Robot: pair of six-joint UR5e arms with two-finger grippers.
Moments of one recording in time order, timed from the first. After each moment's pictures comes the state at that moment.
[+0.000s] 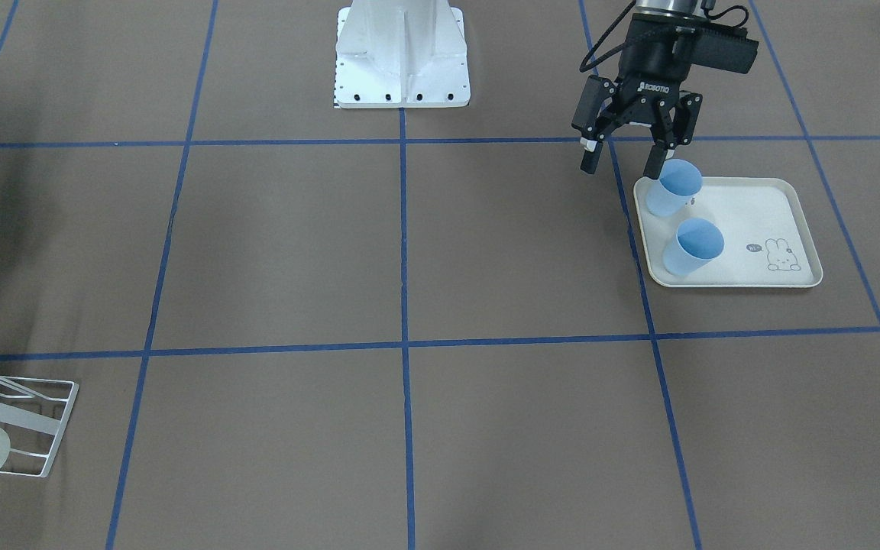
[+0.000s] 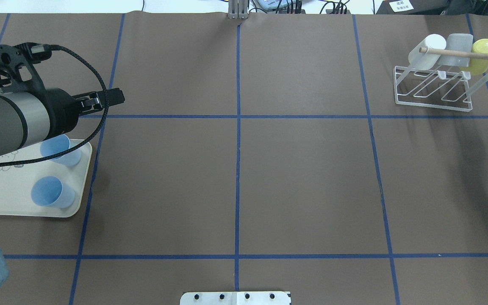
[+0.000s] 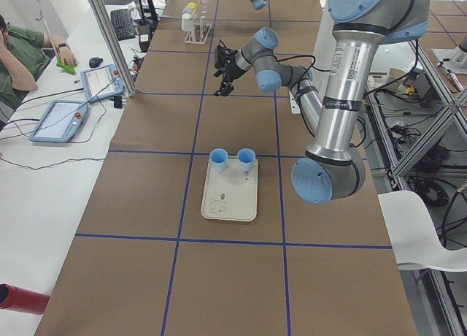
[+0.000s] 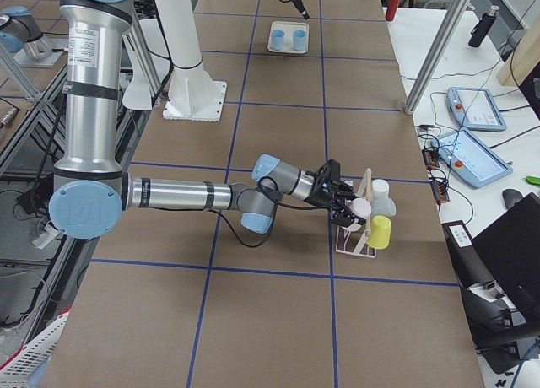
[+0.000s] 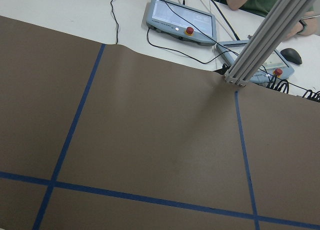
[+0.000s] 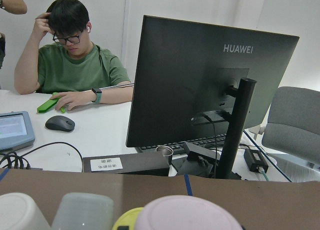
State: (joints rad) left arm -0.63 -1.77 -2.24 -1.83 -1.45 -1.35; right arm 1.06 -1.65 1.52 -0.28 1.25 0.82
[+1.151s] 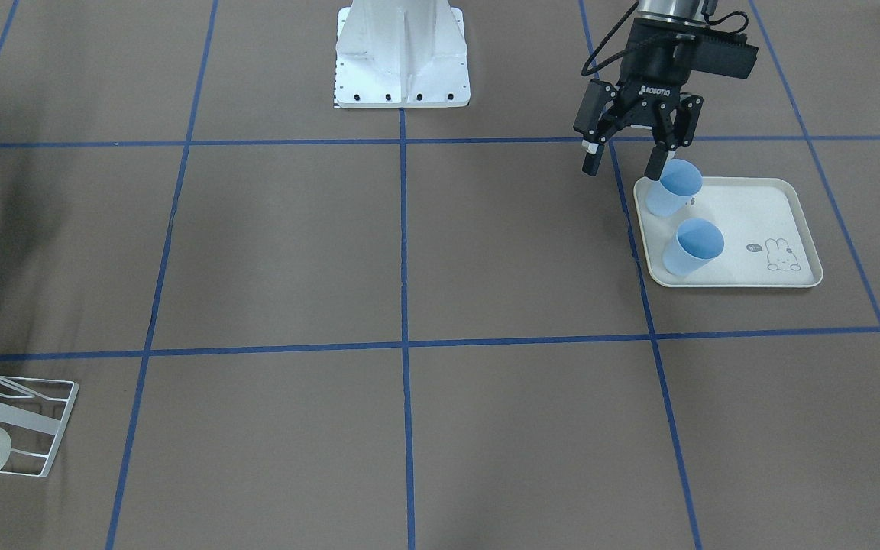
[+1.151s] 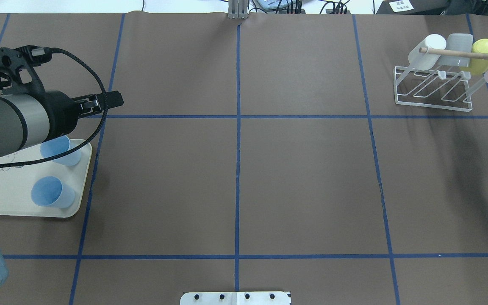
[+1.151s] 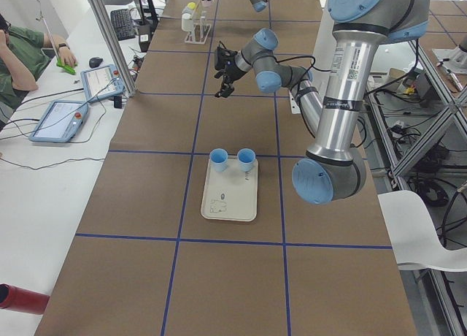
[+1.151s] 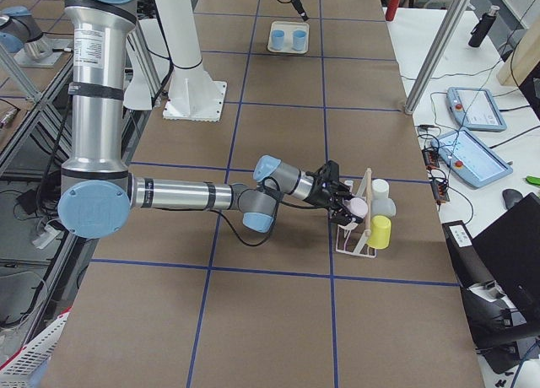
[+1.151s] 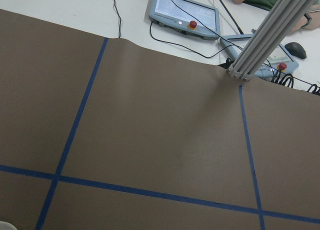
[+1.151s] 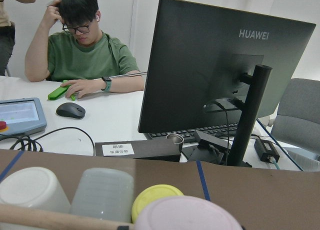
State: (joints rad) left arm -0.63 -1.76 -2.24 -1.83 -1.46 -1.35; right arm 1.01 -1.65 1.51 -0.28 1.24 0.82
